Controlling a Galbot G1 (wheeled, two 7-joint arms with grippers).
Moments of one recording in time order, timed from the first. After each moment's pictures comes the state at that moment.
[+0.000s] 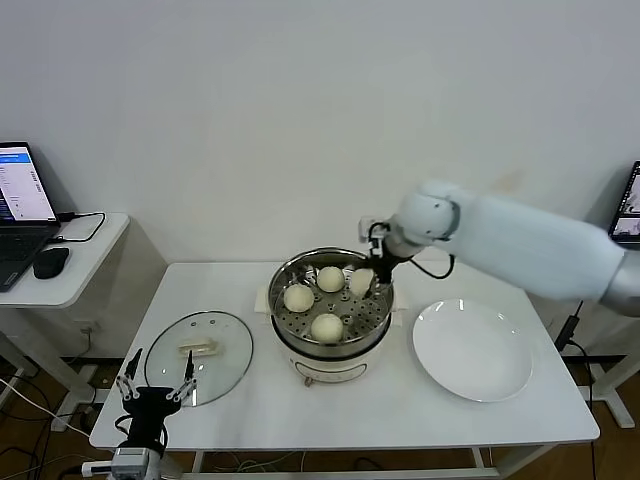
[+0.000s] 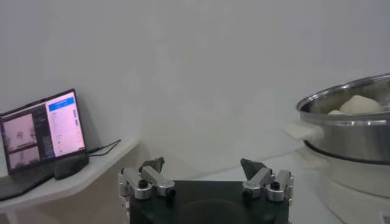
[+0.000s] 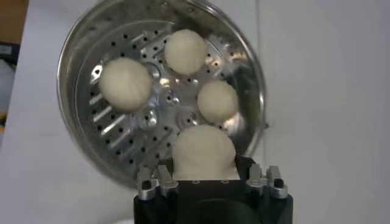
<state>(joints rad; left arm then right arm) 1.68 -1.36 -0.65 -2.11 0.07 0.02 -0.13 0.49 0.96 -1.19 1.41 0.41 -0.64 -0.86</state>
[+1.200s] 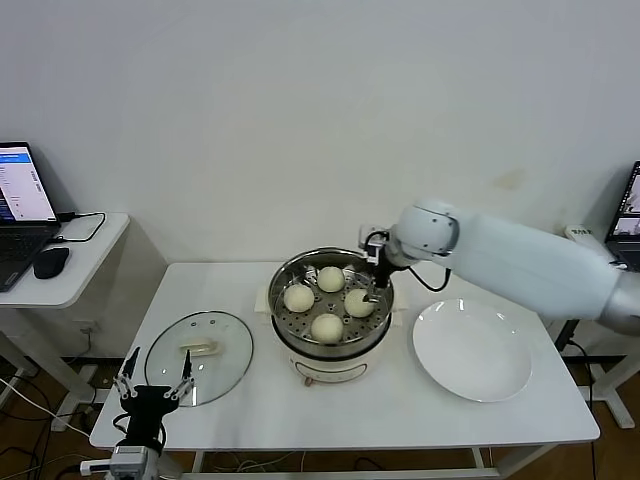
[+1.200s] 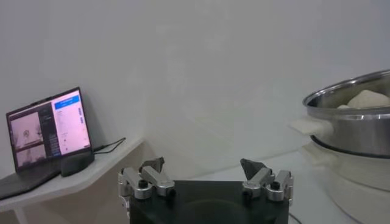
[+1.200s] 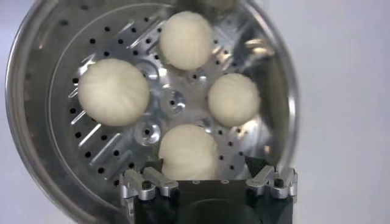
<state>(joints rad) 1.67 -1.36 -0.65 -2.10 0.07 0.02 -0.13 0.39 0.88 -1.08 1.50 0.45 -0.71 -0.68</state>
